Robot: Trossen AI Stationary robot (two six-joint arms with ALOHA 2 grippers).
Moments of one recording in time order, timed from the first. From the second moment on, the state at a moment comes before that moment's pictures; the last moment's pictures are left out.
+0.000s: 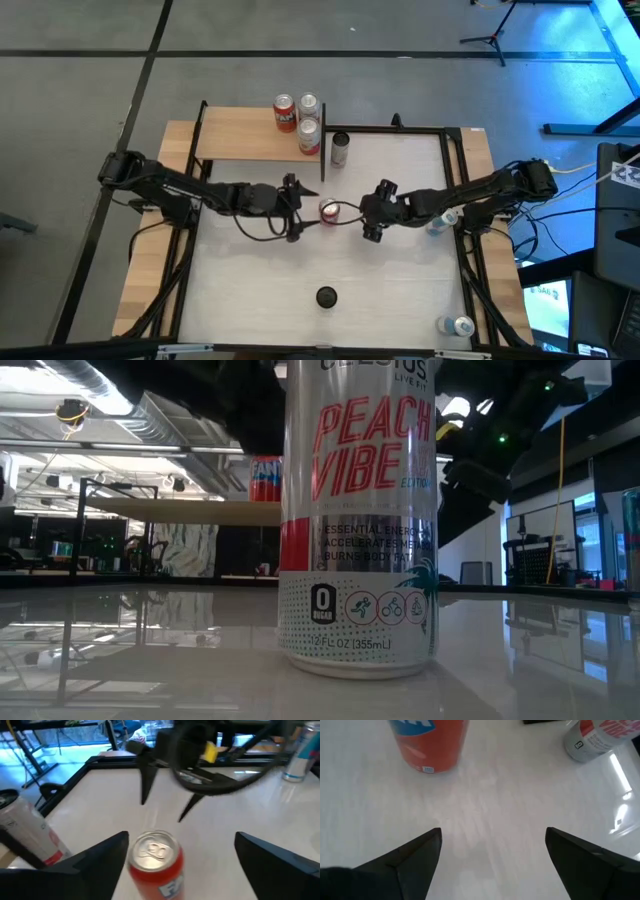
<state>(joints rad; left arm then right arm) -0.09 1.41 0.74 0.33 -0.25 -0.03 0.13 1.47 0.84 -0.43 0.41 0.28</state>
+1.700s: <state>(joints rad) 0.07 1.75 1.13 -0.13 0.01 0.04 0.17 1.39 0.82 -0.49 0.49 0.34</state>
